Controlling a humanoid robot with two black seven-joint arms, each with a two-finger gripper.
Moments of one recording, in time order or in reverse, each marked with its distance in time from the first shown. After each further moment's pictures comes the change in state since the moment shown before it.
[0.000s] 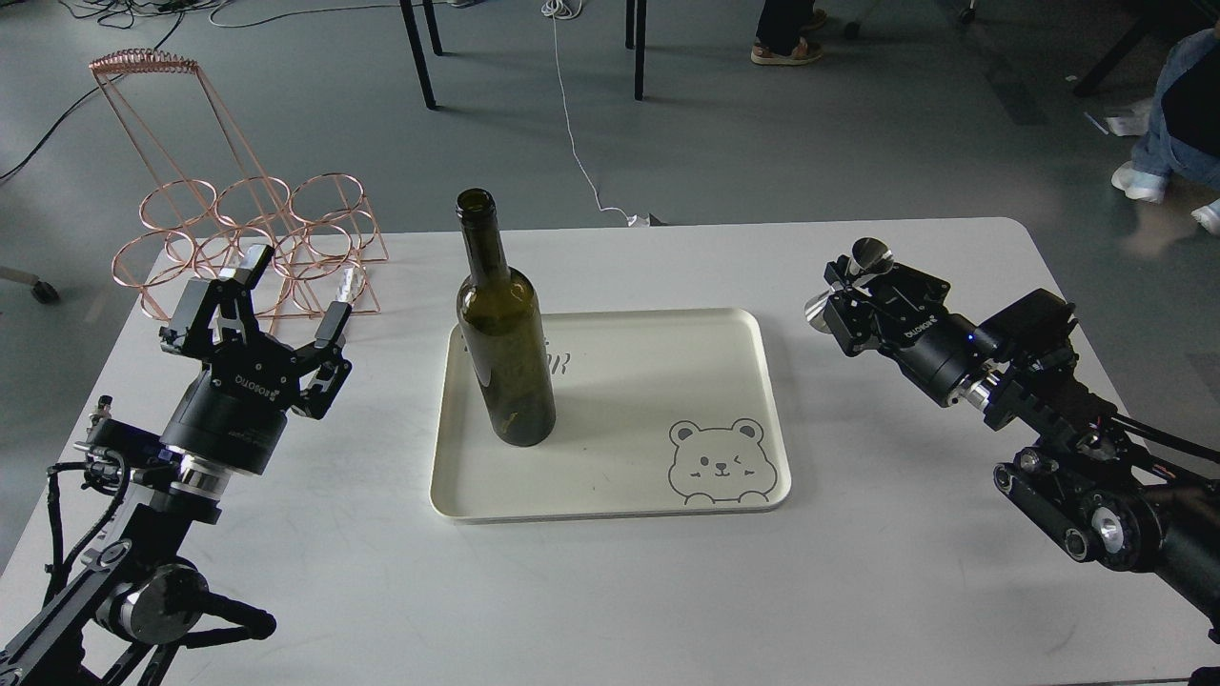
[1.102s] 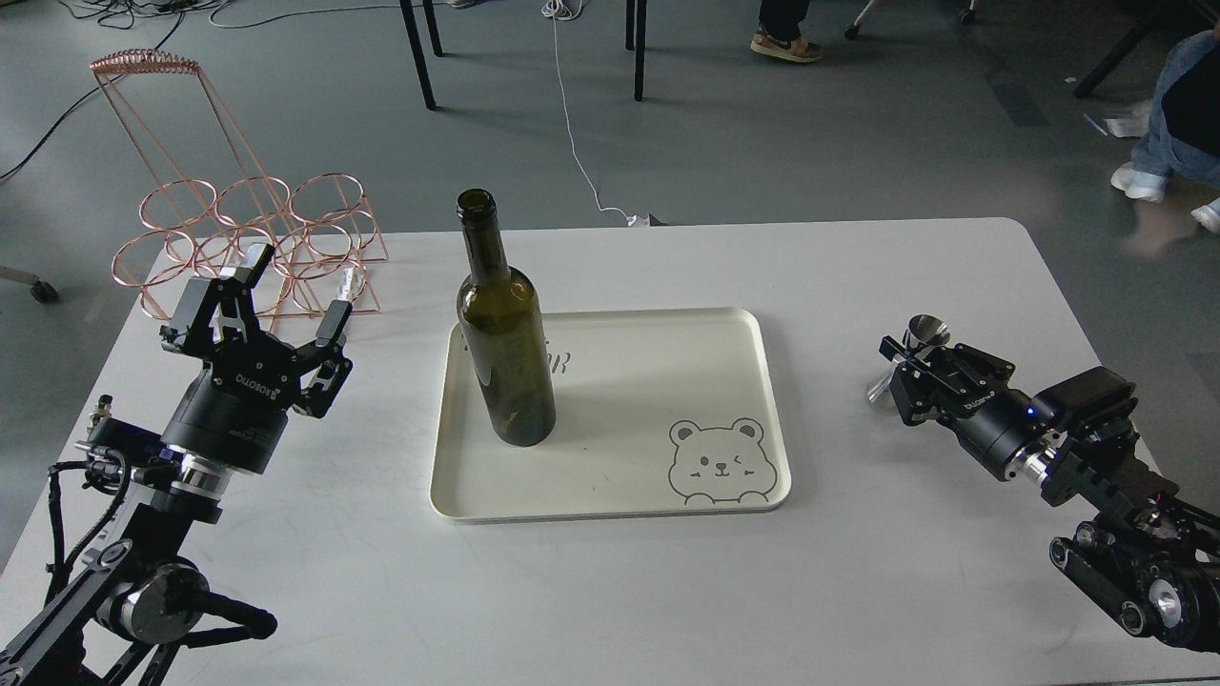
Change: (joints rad) left arm -0.003 -0.001 0.002 -0.002 -0.001 0.000 0.000; right arm -0.142 -0.049 -0.006 0.000 0.040 0.000 0.000
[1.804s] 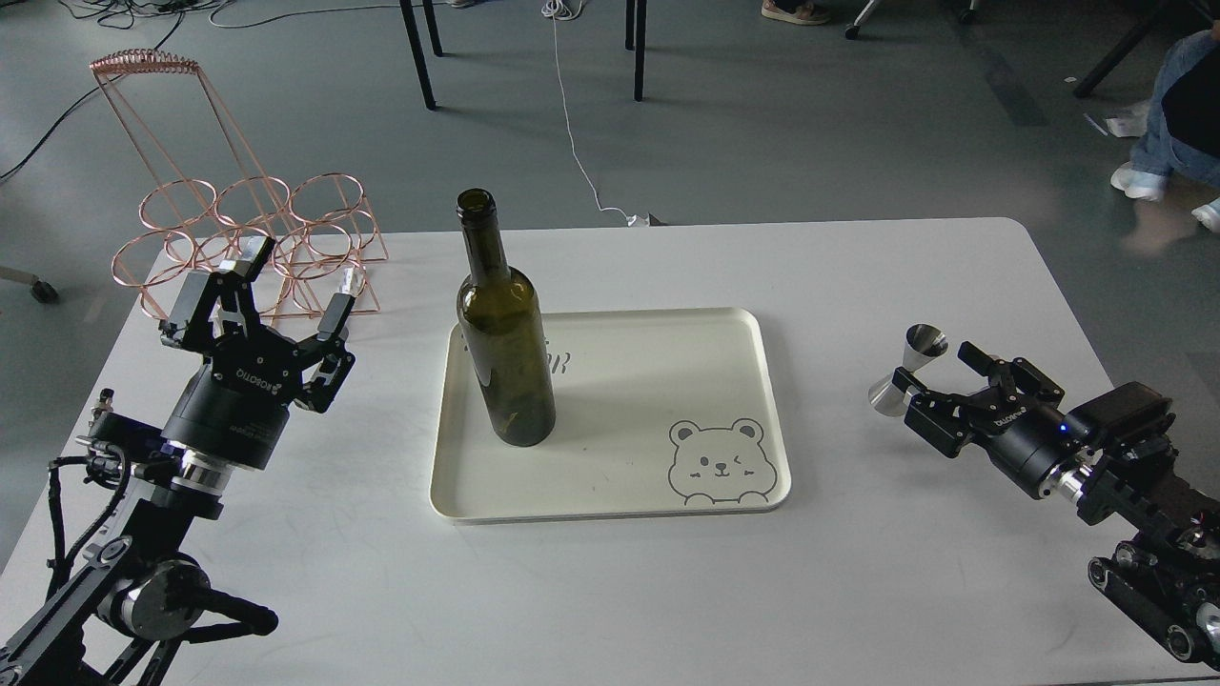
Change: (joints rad) left arm -0.001 0.000 0.000 -0.019 -0.001 0.000 0.000; right arm -0.071 -0.133 0.006 0.102 0.000 0.000 0.000
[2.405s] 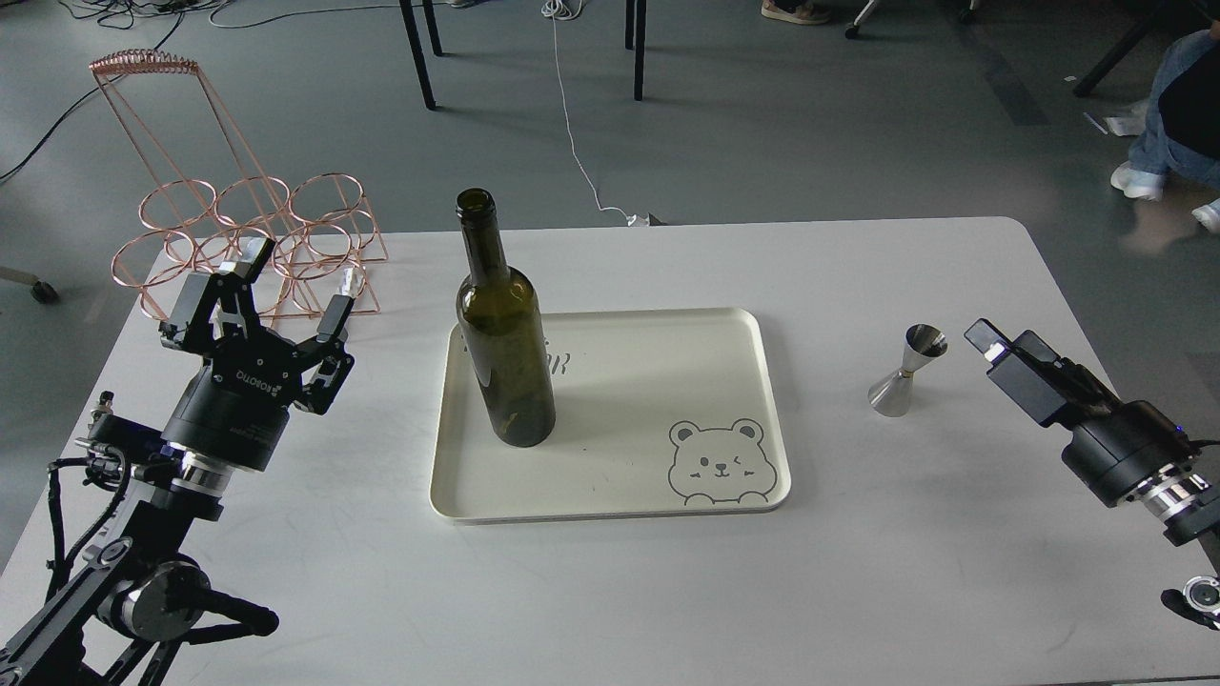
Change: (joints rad) left arm 0.004 0.000 0.002 -0.002 0.002 0.008 0.000; right arm -0.060 -0.362 -0.120 0.654 0.823 0.009 0.000
